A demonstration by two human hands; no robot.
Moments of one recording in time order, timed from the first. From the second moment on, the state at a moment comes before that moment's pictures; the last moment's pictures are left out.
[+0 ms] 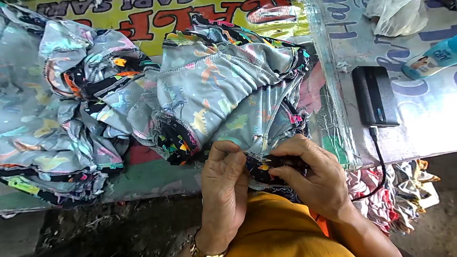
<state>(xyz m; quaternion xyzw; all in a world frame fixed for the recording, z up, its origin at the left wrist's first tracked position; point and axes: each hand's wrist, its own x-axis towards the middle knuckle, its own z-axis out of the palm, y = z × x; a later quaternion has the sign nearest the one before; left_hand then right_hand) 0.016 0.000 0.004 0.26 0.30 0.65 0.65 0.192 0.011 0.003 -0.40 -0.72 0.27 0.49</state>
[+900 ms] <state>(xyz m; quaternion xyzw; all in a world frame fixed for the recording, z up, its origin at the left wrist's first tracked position) 0.020 -0.001 0.004 0.31 0.33 0.64 0.62 0.196 0.013 0.001 -0.39 -0.72 0.29 0.50</state>
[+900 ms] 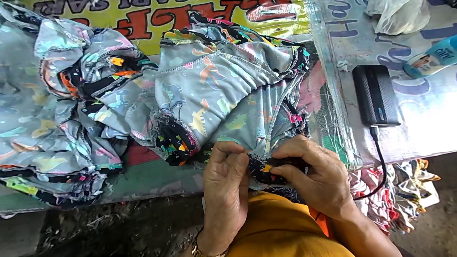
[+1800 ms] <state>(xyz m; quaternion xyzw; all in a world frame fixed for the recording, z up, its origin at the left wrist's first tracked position) 0.009 -0.001 0.002 0.61 0.38 0.55 0.43 0.215 0.017 -0.007 -0.32 -0.77 0.27 0.48</state>
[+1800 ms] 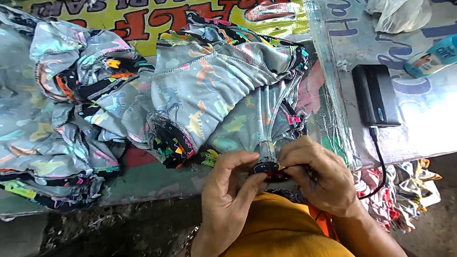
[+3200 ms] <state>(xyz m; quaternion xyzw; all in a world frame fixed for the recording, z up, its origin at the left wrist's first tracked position) 0.024 0.021 0.012 0.61 0.34 0.53 0.48 0.219 0.037 0.008 -0.35 -0.69 0.43 0.46</state>
